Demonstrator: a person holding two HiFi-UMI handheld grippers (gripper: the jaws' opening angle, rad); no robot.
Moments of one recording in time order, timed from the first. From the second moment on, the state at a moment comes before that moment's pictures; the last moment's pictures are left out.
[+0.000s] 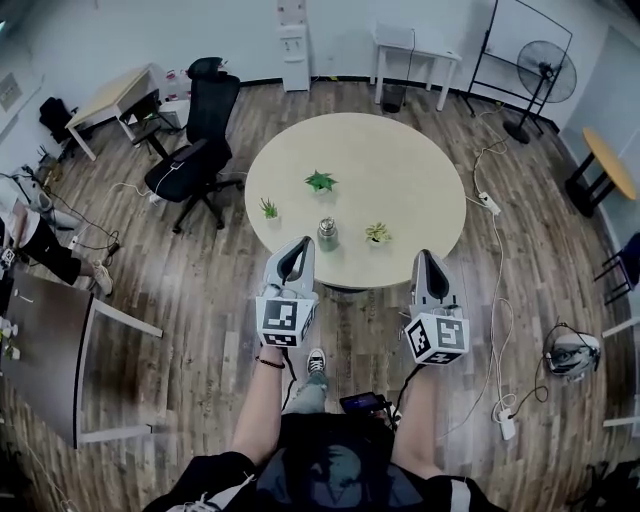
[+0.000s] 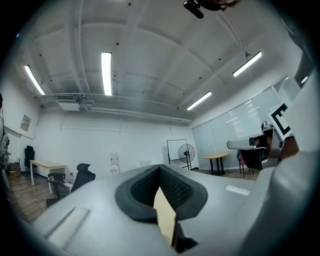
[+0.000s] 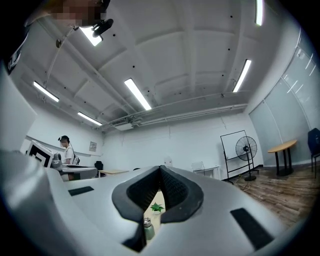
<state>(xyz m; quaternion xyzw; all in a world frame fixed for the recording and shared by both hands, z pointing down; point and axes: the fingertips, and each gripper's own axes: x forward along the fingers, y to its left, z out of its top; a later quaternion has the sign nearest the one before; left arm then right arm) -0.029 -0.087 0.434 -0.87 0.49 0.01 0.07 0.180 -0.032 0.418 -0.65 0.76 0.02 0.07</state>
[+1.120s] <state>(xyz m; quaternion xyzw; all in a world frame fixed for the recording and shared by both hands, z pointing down) -0.057 -0.312 0.421 -0.85 0.52 0.03 0.06 0.183 -0.259 0.404 -0.65 0.76 0.02 0.03</state>
